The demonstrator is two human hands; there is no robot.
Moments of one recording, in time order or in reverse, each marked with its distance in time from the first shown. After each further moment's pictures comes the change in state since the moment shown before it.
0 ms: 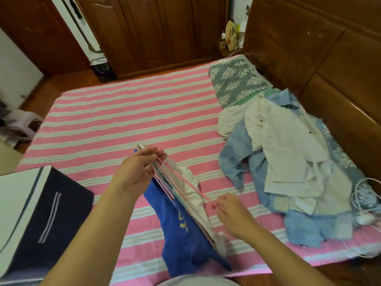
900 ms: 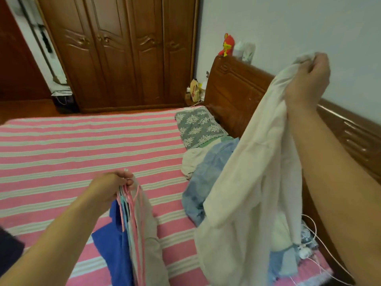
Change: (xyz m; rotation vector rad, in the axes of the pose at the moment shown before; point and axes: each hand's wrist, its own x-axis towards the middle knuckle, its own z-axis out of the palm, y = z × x) left_hand 0.029 0.026 0.017 0.365 -0.040 0.080; right_hand 0.049 -0.129 -0.420 0.317 1.389 -0.125
